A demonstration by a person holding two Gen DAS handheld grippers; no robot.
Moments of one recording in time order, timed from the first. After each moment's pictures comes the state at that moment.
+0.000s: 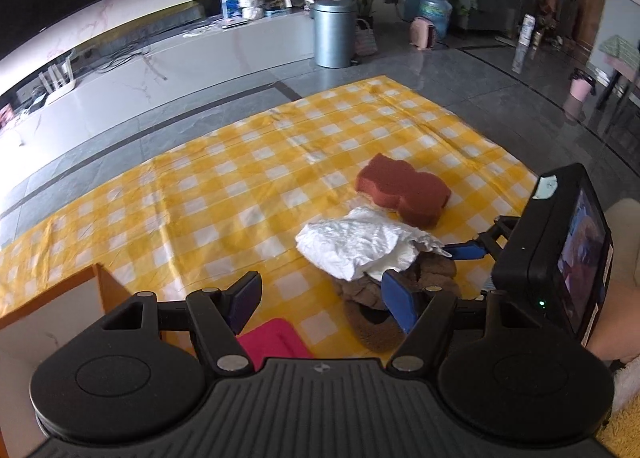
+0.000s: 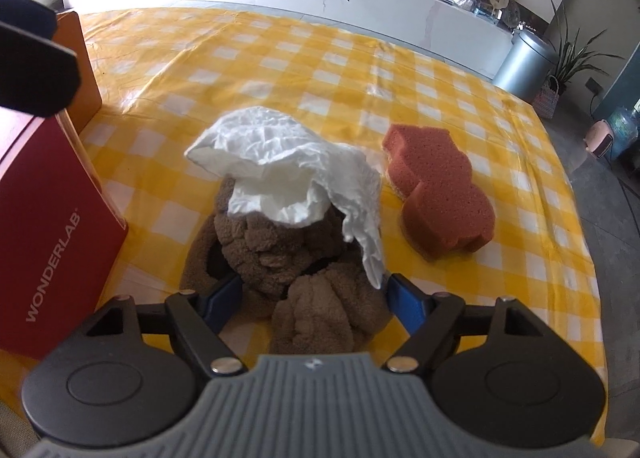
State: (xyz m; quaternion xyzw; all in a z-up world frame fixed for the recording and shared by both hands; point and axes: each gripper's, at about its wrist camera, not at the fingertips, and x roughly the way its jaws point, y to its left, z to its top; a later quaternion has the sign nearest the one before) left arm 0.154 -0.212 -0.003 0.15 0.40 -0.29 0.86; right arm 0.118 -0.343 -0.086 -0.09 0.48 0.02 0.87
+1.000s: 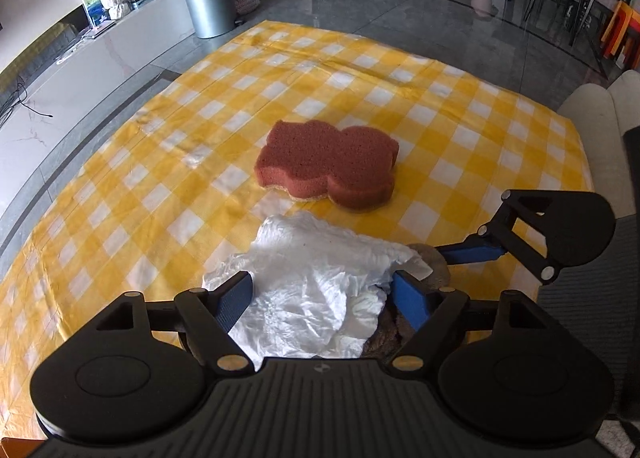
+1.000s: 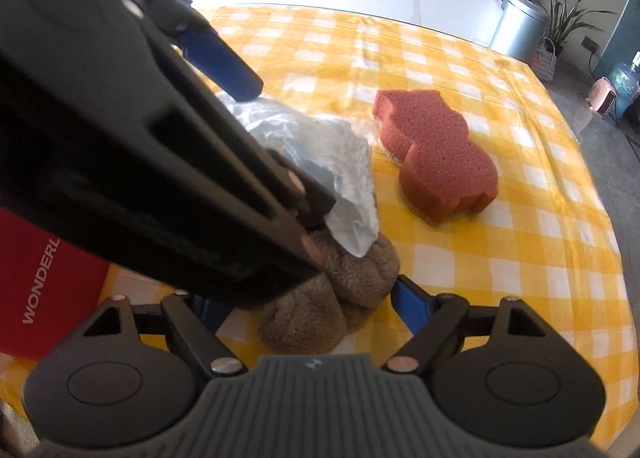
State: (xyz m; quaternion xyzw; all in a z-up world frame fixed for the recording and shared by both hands) left arm 0.208 -0.300 -0.079 0.27 0.42 -0.40 0.77; right arm 0.117 -0.357 -0.096 -0.04 0.49 0.01 0.87
